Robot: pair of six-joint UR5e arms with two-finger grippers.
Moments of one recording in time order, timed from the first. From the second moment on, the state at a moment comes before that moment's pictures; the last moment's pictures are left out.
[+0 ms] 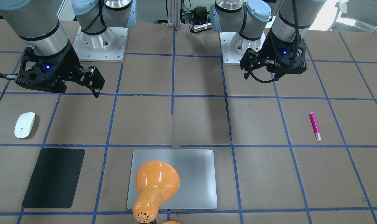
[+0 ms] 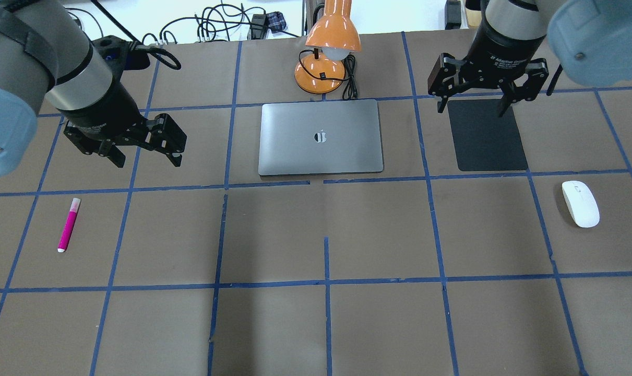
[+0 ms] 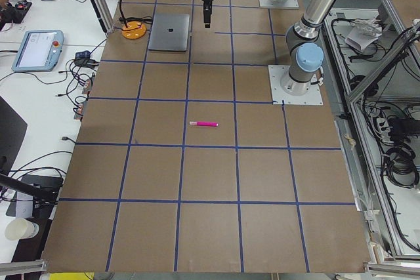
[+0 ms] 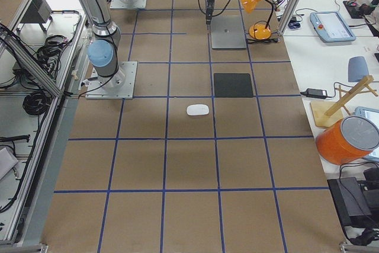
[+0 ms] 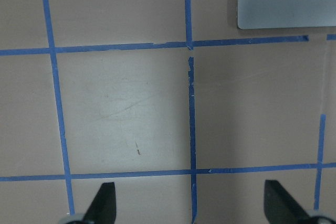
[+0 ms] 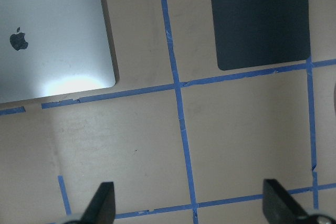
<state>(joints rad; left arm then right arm) -1.52 -1.49 -1.71 -1.54 1.57 0.10 1.57 -1.50 1.54 -1.62 -1.57 0.14</state>
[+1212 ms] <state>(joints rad) -1.52 -1.50 -1.72 -1.51 1.58 0.10 1.56 -1.50 1.56 -1.61 -1.56 0.13</state>
